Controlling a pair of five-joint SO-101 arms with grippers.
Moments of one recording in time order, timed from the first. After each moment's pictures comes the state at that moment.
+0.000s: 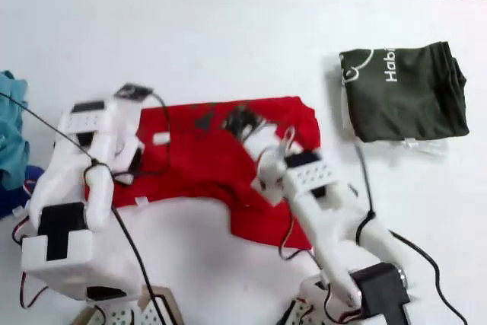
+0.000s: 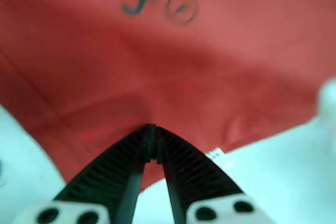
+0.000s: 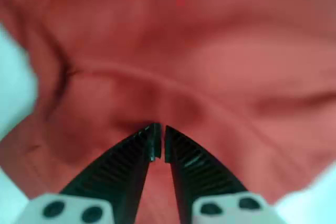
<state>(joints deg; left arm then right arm) -16.4 5.3 30.5 69.1 -21.5 -24.4 -15.4 54.1 42.6 32.7</state>
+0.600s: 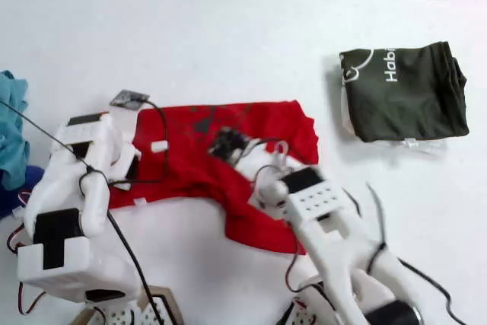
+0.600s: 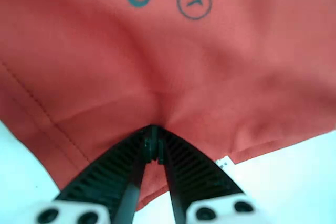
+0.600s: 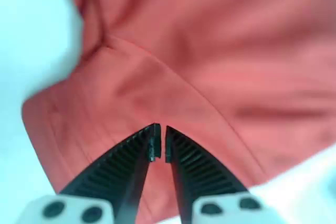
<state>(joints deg) -18.3 5.3 35.2 63.2 -22.8 -26.3 -31.8 57.4 52.0 38.6</state>
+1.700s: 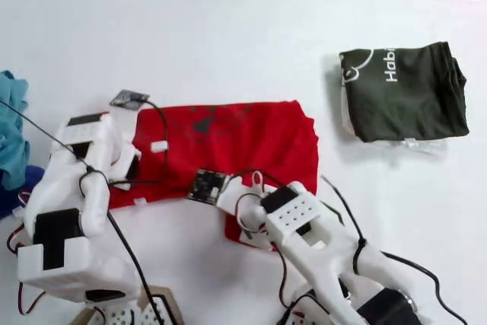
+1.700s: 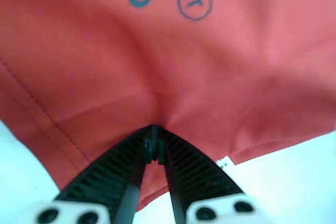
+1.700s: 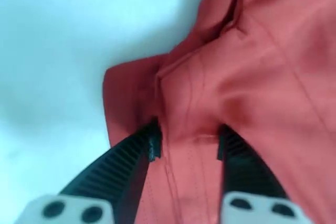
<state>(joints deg) -18.3 5.3 35.3 62.9 -22.8 -38.2 -25.4 64.3 50.5 39.5</state>
